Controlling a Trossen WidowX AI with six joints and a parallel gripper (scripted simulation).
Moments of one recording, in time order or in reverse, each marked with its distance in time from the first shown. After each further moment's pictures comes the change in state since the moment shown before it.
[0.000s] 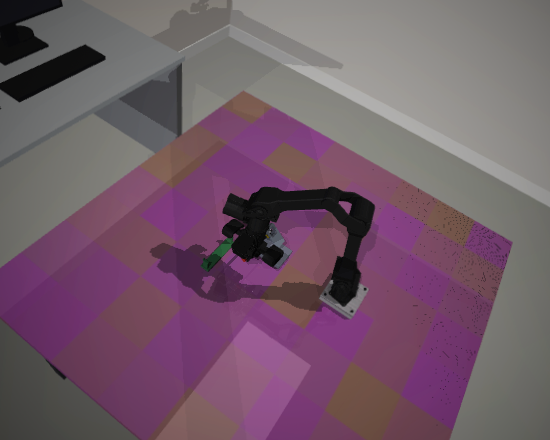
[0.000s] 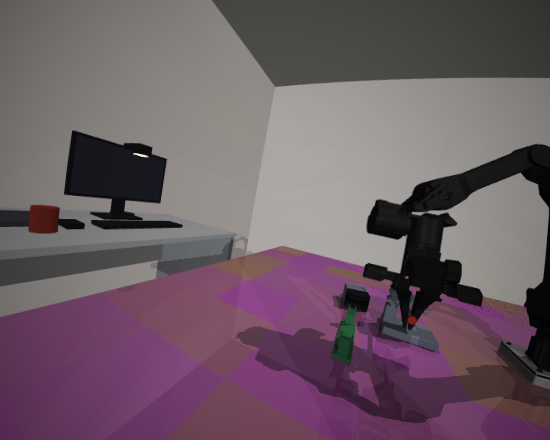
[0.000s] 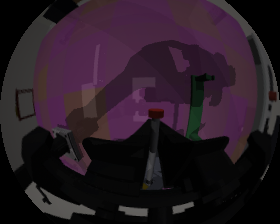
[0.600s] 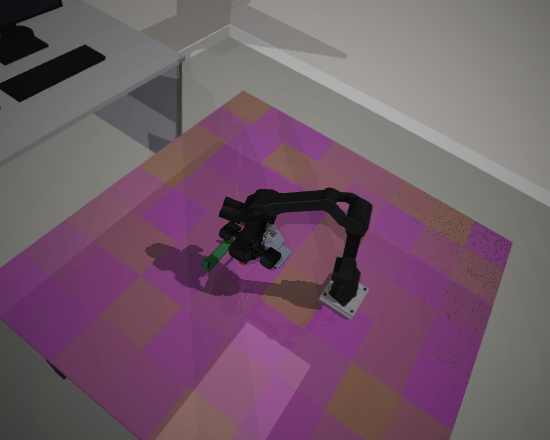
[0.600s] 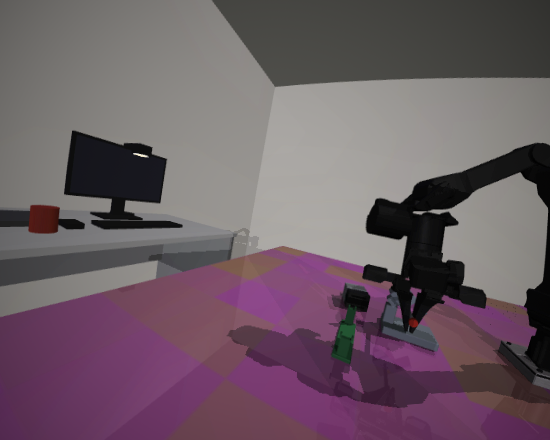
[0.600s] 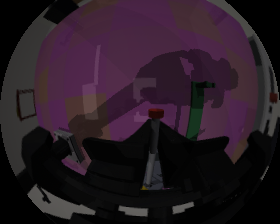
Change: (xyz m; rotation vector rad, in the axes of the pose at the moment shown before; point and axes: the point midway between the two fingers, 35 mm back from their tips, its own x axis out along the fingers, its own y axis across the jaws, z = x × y) arm 0.001 0.000 0.013 0.001 -0.001 0.010
